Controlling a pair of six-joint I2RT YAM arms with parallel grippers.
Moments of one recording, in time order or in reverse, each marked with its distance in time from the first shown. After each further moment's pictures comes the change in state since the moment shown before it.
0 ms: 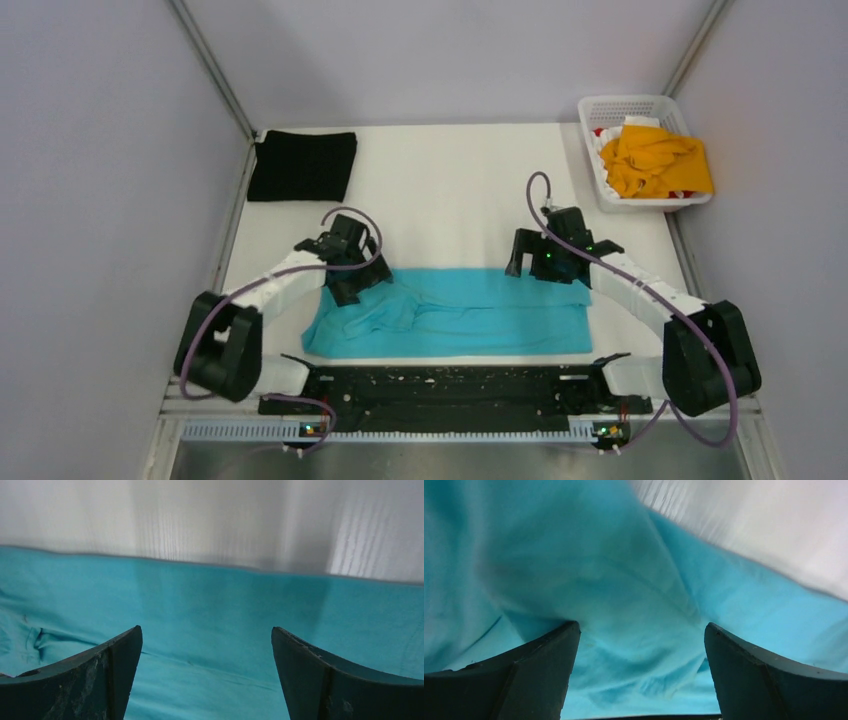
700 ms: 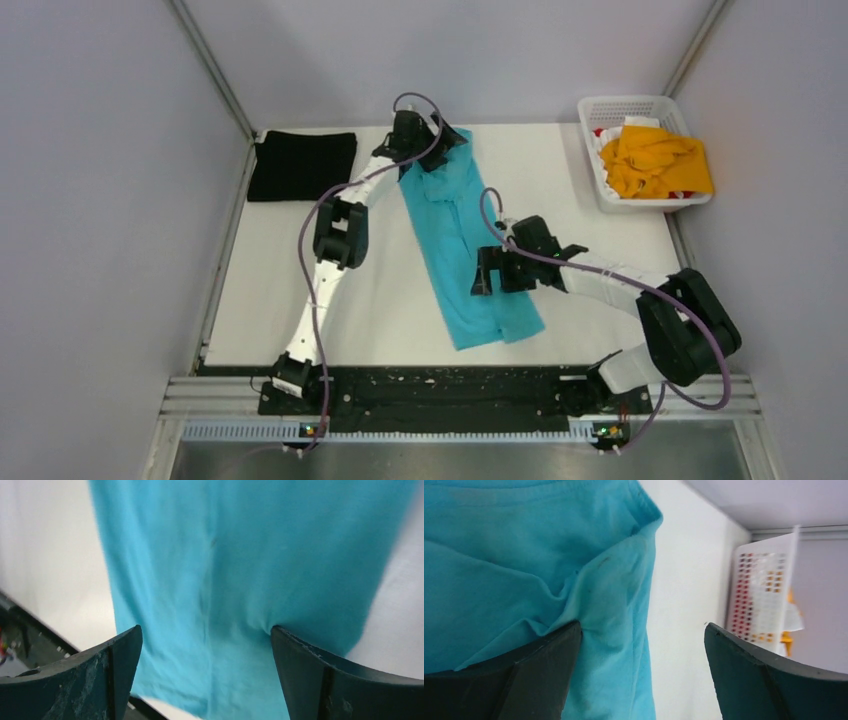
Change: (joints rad) left arm 0.031 1.374 1.614 0.281 0.288 -0.045; right arm 0.156 0.161 -0.035 0.182 -0.182 -0.042
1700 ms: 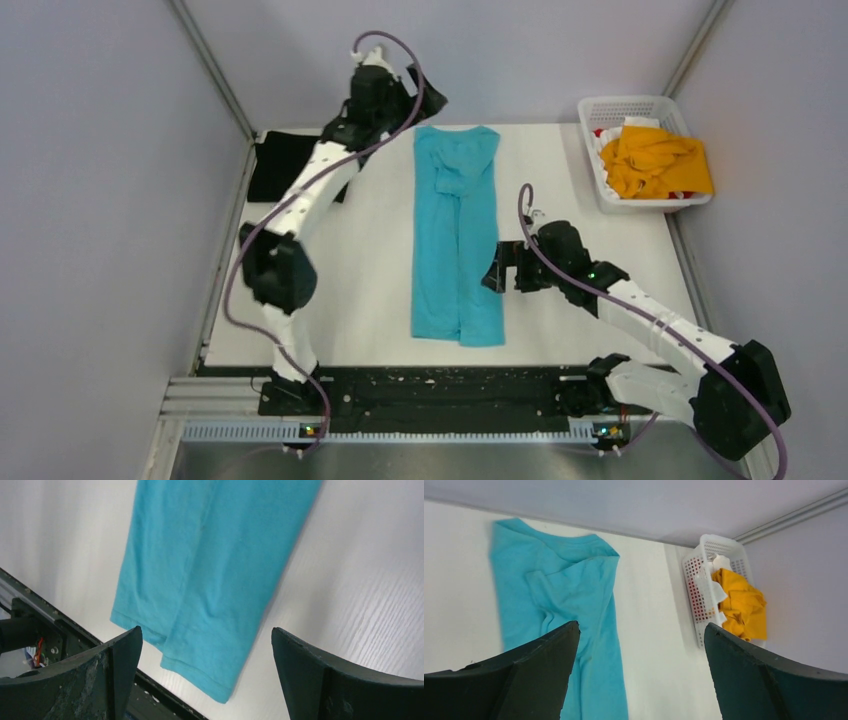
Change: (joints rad) left arm -0.049 -0.532 -0.305 0.041 -0.173 0.168; right arm 0.074 -0.338 -0.015 -0.060 0.064 0.062
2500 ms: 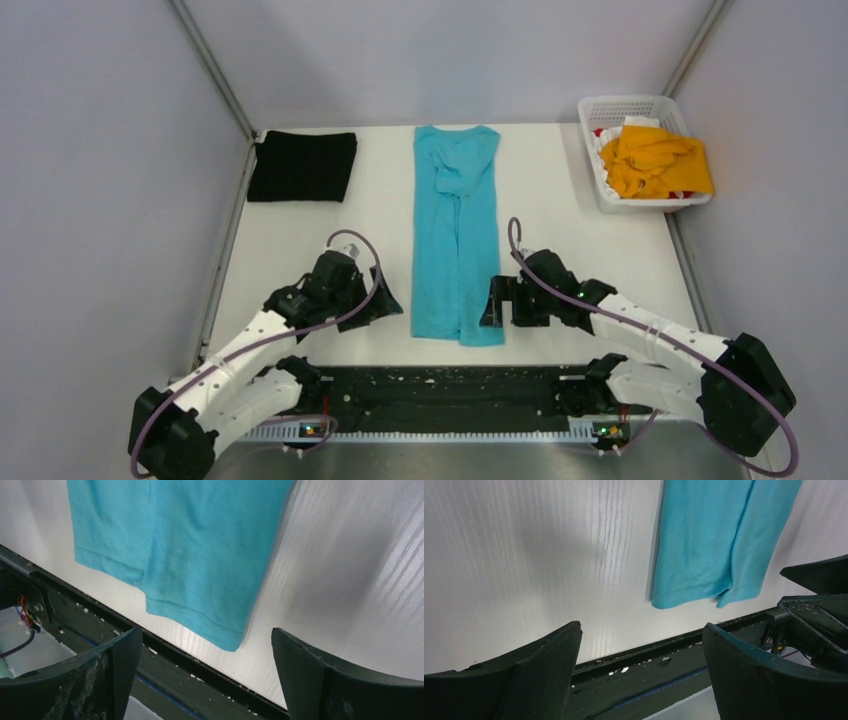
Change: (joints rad) left arm -0.144 -1.262 -1.485 -0.346 0.025 -0.082; right arm 0.129 -0.023 -0.144 -0.111 -0.011 0.163
